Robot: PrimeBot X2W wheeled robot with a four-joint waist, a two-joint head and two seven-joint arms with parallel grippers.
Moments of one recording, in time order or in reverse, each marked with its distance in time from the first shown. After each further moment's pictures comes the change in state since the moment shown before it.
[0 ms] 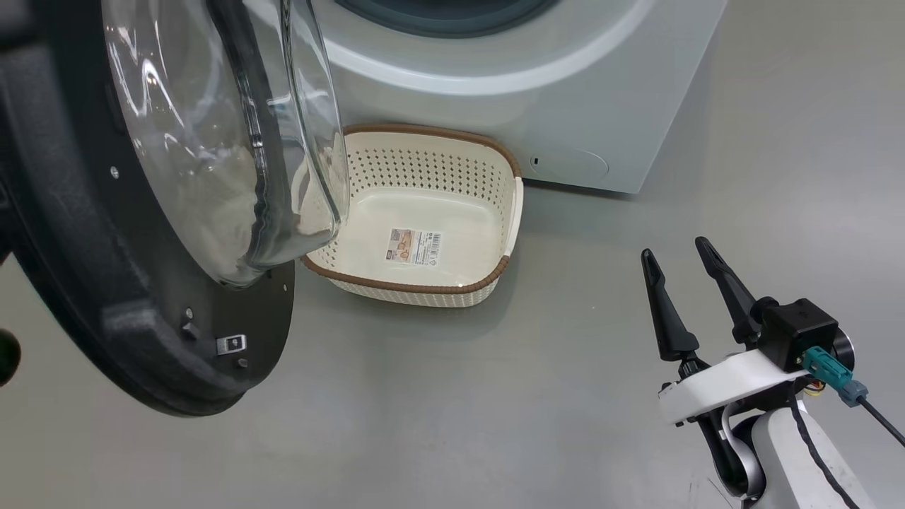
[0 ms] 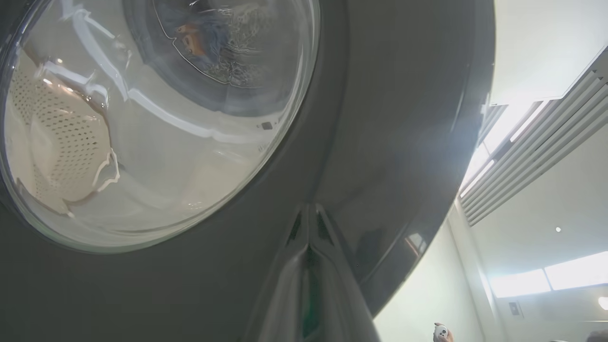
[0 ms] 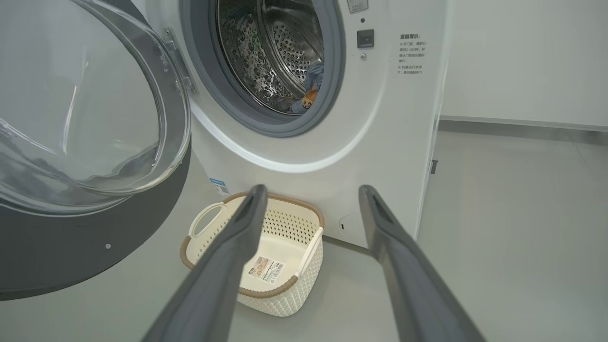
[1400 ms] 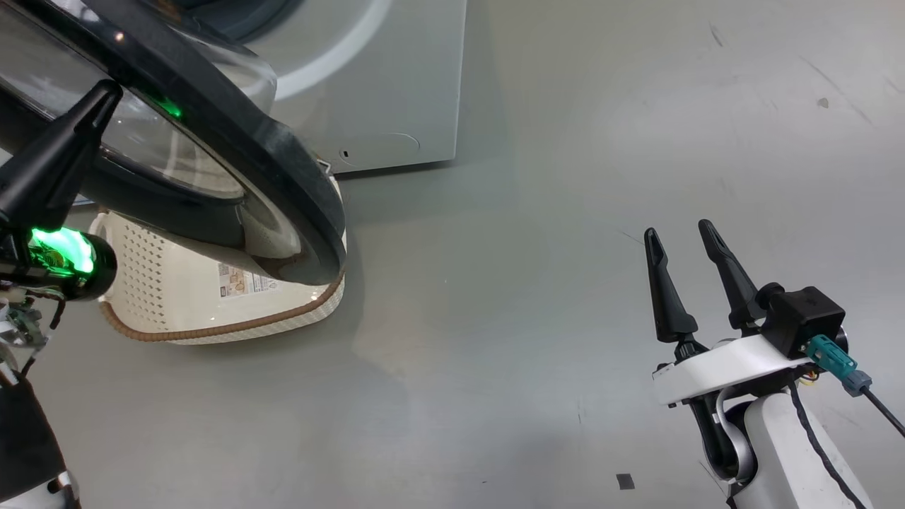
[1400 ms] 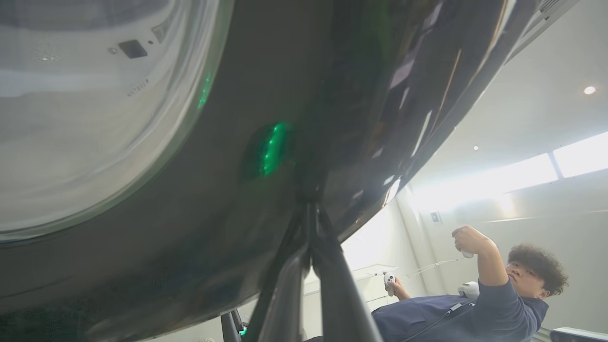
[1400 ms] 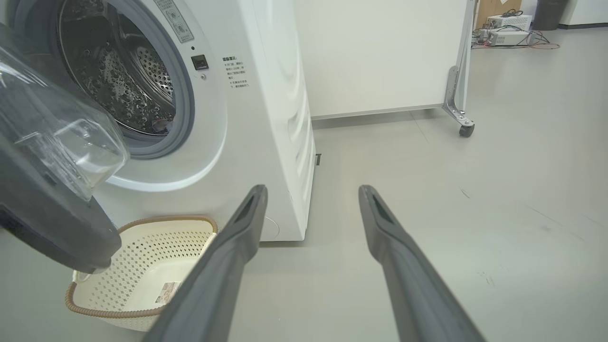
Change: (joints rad) left arm -0.095 -0.209 -0.103 -0.138 0.035 -0.070 -0.189; right arm -0.039 0.039 -0.019 0.029 0.033 -0.010 -0.040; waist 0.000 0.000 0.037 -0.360
